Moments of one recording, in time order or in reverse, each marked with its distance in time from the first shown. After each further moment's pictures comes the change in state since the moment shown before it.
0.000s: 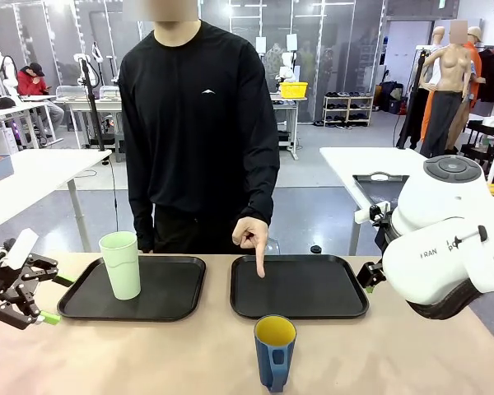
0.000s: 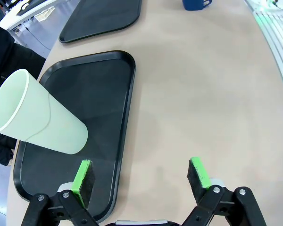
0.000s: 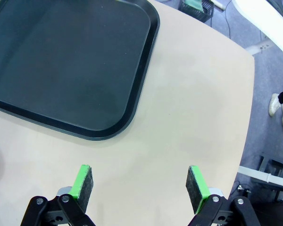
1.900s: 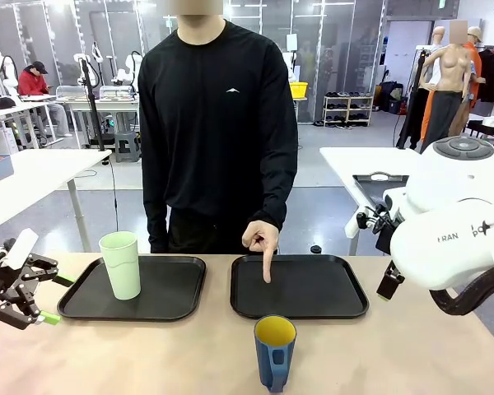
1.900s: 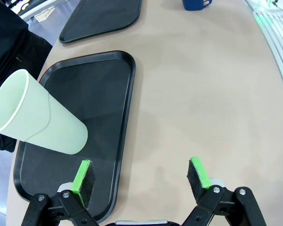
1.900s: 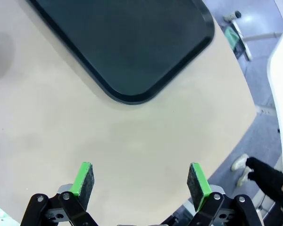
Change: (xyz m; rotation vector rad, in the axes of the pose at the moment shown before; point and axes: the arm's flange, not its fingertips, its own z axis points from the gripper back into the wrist) left arm 0.000 0.000 0.000 0.000 -0.001 0.000; right arm -0.006 0.000 0.029 0.059 0.038 0.598
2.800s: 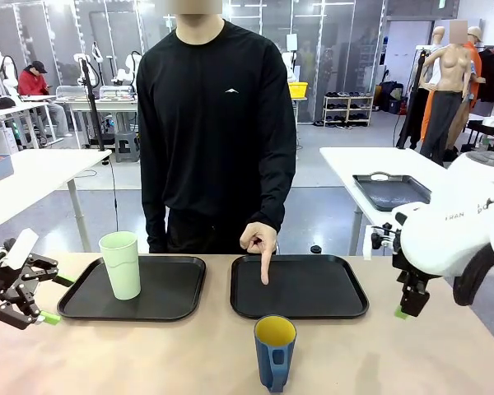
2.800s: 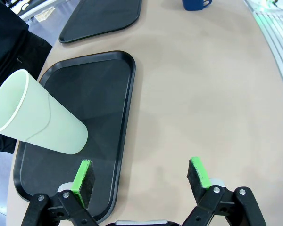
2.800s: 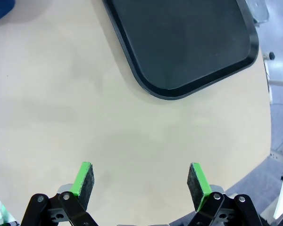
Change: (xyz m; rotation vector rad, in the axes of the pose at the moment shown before) left arm 0.000 0.000 0.000 0.000 0.000 0.000; right arm -0.036 -0.023 -0.030 0.153 -0.050 0.276
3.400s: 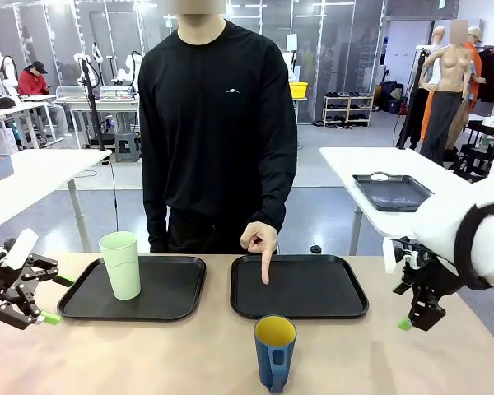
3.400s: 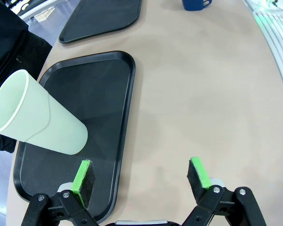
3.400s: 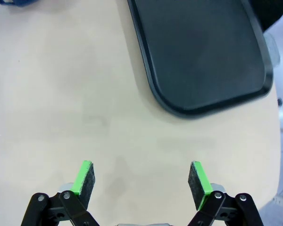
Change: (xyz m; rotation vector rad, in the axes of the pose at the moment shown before) left arm 0.000 0.000 0.000 0.000 0.000 0.000; right arm -0.043 -0.008 -0.036 0.069 -0.260 0.132
